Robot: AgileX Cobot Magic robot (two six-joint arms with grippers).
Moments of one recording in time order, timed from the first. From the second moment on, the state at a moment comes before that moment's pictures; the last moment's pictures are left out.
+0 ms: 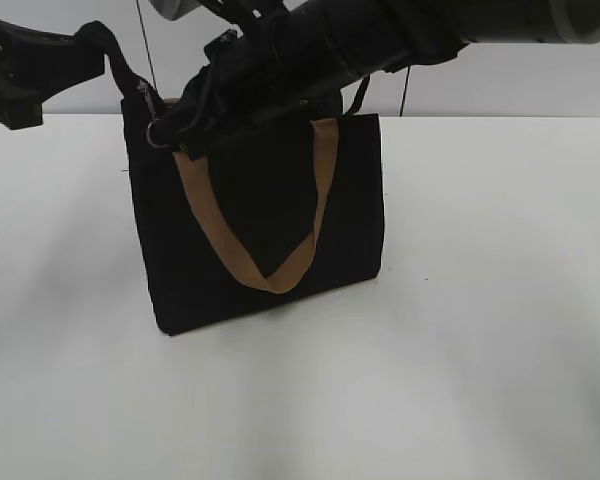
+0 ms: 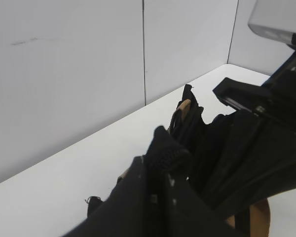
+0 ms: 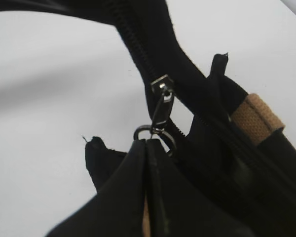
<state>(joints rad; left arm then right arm) -0.07 1.35 -0.73 1.25 -0.76 -0.93 0.60 1.95 -1.50 1.03 0.58 -1.28</state>
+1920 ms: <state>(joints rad) -0.07 1.35 -0.73 1.25 -0.76 -0.93 0.62 1.97 -1.50 1.03 0.52 -1.41</state>
